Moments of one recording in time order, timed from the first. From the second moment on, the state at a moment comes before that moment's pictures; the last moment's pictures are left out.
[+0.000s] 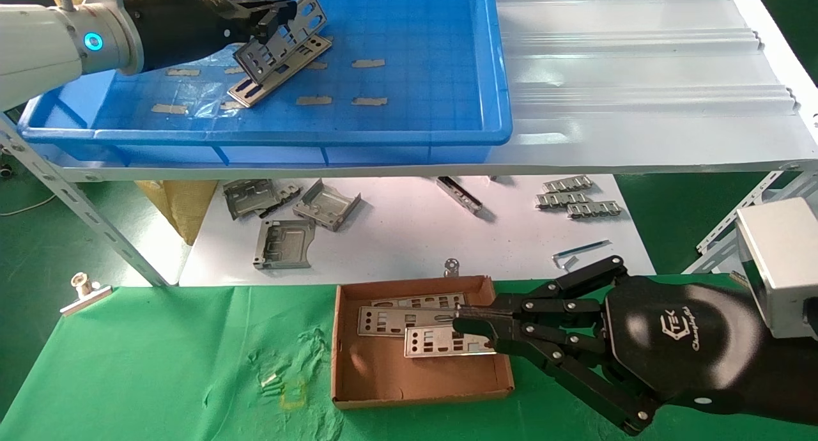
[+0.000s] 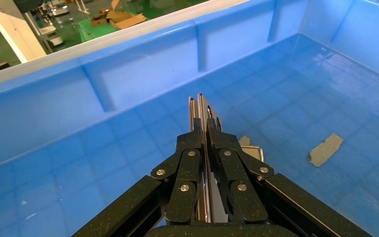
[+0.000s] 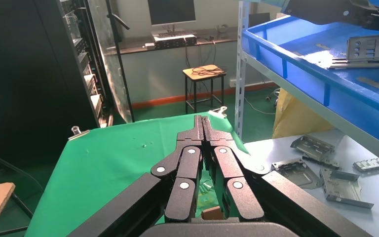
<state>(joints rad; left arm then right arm) -2.00 1.24 0.48 -0.02 1.32 0.86 0.02 1.10 -0.58 -0.37 1.27 -0.67 -1.46 0.14</state>
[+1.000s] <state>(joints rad) -2.00 1.26 0.50 0.00 1.34 0.90 0.03 1.10 -0.58 -0.37 1.27 -0.67 -1.46 0.14</state>
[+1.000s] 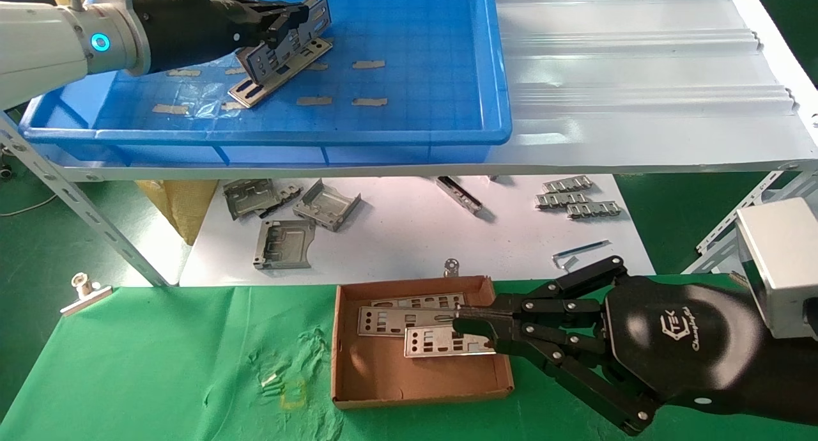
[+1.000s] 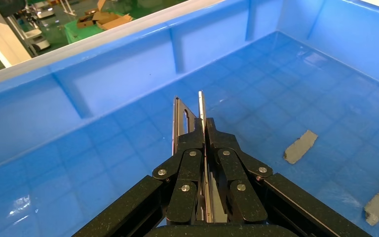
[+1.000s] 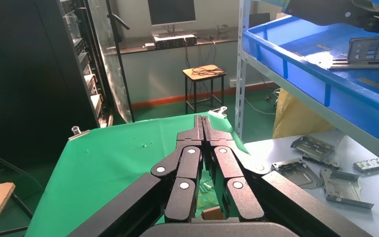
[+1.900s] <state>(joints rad) -2.00 1.27 0.51 0.01 1.36 0.88 0.01 1.10 -0.58 -0.37 1.27 -0.67 -1.46 0.14</state>
